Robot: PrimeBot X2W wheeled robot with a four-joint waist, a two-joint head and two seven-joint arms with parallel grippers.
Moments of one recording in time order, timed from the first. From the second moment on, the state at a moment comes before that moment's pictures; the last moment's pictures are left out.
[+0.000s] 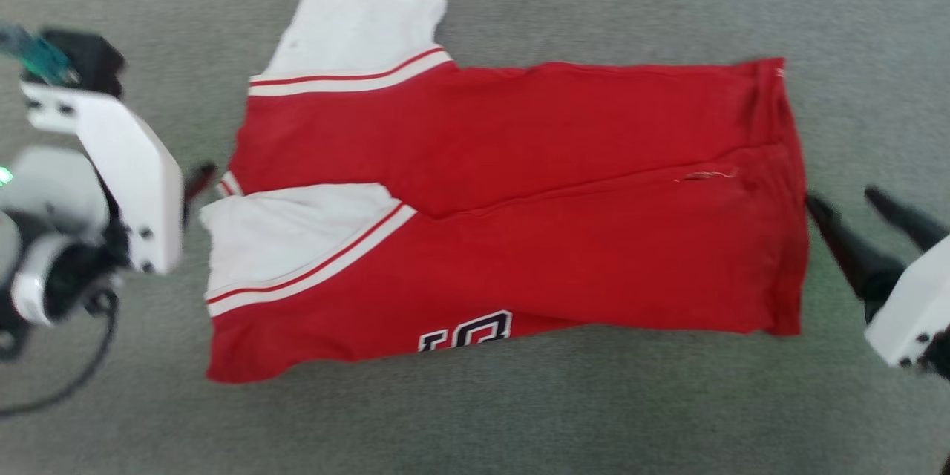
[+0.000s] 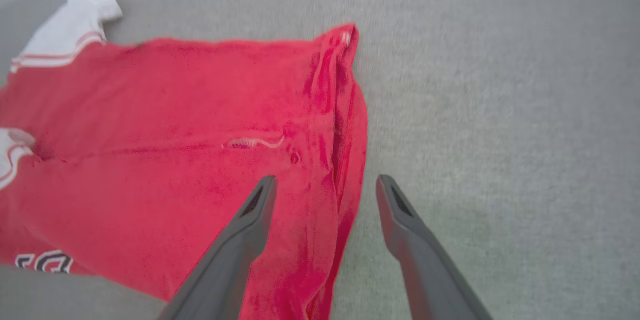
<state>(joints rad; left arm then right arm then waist) -0.76 0.96 -0.75 -0.15 -1.06 0.45 0.78 -0.15 -0.24 -0.18 -0.35 0.50 0.13 0.89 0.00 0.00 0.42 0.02</state>
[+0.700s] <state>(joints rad) -1.20 0.81 -0.77 0.44 -0.91 0.17 0.79 -0.35 -0.12 -0.04 -0.22 0.45 0.13 0.31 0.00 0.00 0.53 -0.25</state>
